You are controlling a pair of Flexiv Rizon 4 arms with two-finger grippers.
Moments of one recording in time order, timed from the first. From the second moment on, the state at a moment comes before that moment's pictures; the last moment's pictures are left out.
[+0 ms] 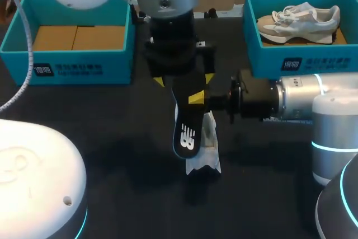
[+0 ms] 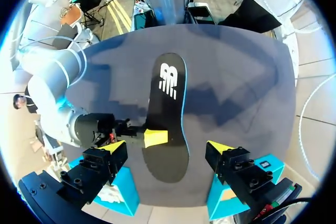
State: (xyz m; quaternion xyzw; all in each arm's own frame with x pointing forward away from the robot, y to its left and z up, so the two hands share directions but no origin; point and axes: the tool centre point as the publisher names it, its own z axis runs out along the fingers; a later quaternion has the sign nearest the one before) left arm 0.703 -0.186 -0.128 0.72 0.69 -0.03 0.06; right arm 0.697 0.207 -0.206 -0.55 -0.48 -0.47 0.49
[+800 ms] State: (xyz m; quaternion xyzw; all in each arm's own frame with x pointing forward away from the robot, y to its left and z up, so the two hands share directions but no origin) left arm 0.703 -0.185 -0.125 0.72 0.69 -0.05 0.08; right arm 0.698 0.206 -0.205 -0.55 -0.49 -0.47 0.49
